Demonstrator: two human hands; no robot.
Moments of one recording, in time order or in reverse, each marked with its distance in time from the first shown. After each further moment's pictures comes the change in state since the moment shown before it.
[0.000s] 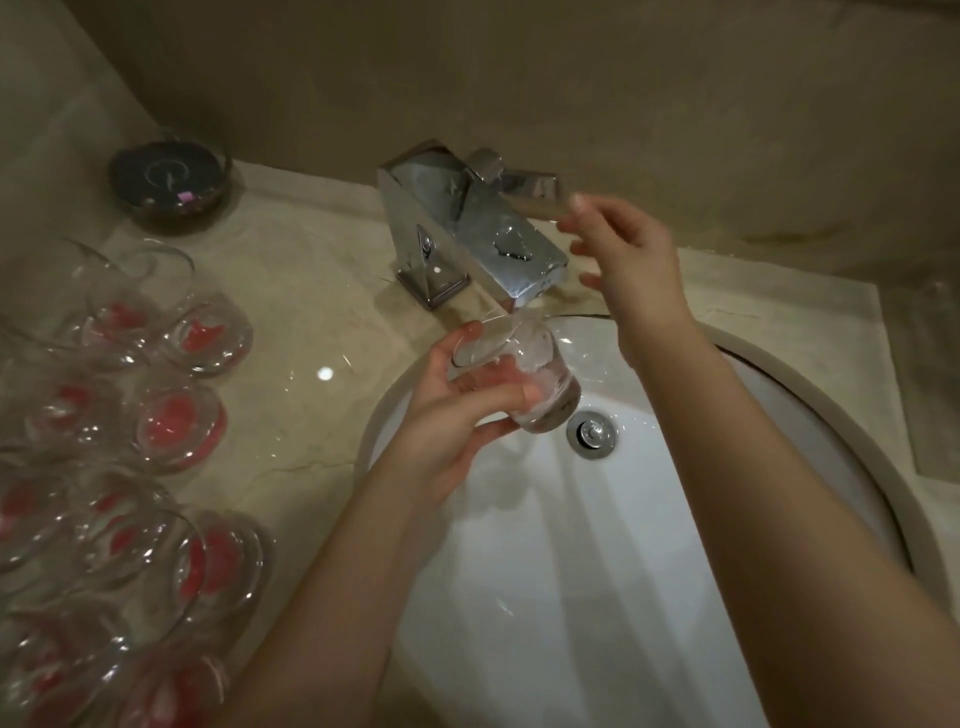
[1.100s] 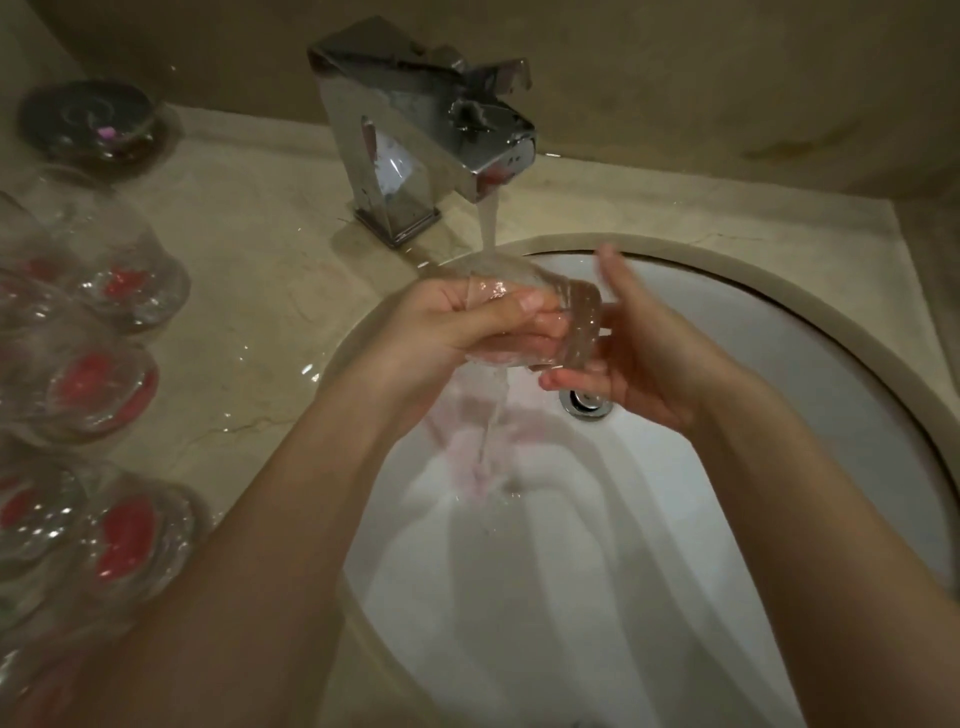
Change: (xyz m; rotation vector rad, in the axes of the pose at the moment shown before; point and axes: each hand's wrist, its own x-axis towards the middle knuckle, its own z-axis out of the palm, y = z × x) left_hand 0.009 0.002 0.004 0.380 -0.312 0.190; right_hand -0.069 0.054 -0.037 0.324 -0.395 0.515
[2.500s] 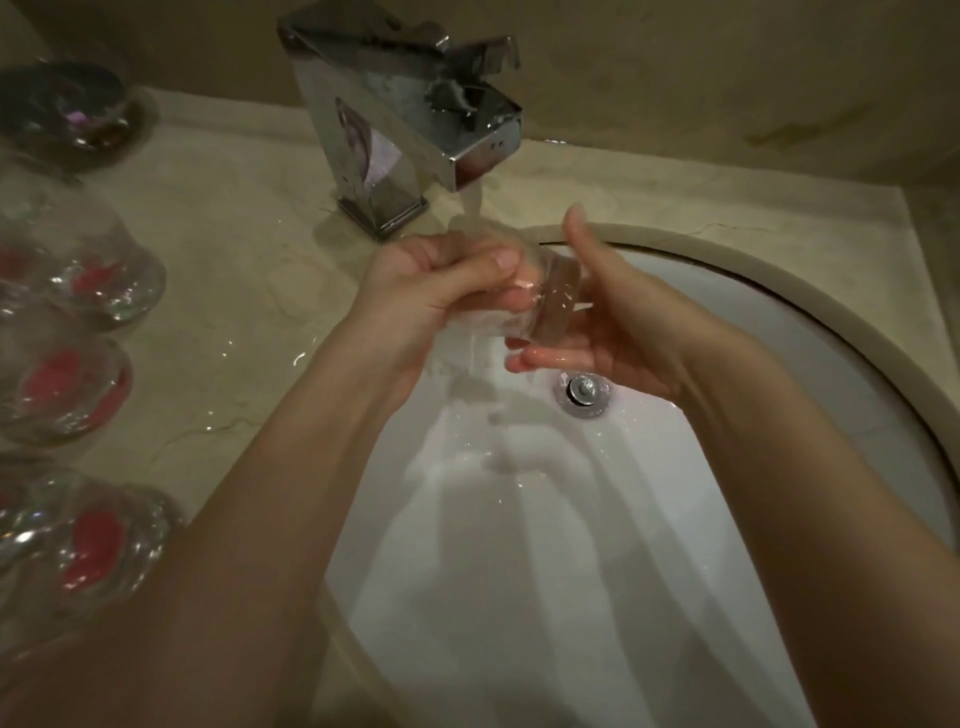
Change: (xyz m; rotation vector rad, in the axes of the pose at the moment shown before) left_hand 0.019 0.005 0.000 -0.118 0.203 0.051; right_hand 0.015 -0.013 0.001 -0.068 -0.076 -0.022
